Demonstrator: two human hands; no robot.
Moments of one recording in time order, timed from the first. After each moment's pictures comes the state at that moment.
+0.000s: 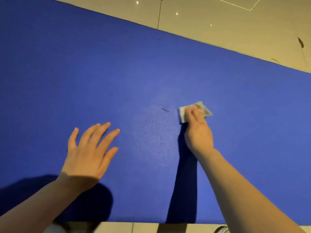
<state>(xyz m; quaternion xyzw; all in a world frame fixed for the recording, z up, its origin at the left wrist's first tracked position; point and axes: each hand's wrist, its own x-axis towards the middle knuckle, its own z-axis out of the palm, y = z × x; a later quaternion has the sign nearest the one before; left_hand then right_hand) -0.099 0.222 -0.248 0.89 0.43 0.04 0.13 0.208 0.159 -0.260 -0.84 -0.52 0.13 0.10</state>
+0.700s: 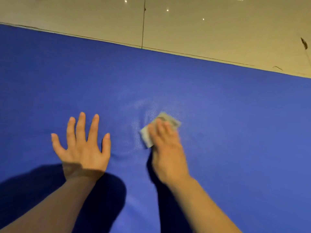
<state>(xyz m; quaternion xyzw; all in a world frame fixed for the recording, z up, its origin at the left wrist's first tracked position) 0.000 0.328 -0.289 0.79 0.60 0.07 0.07 0.181 0.235 -0.269 -0.78 -0.58 0.15 0.17</state>
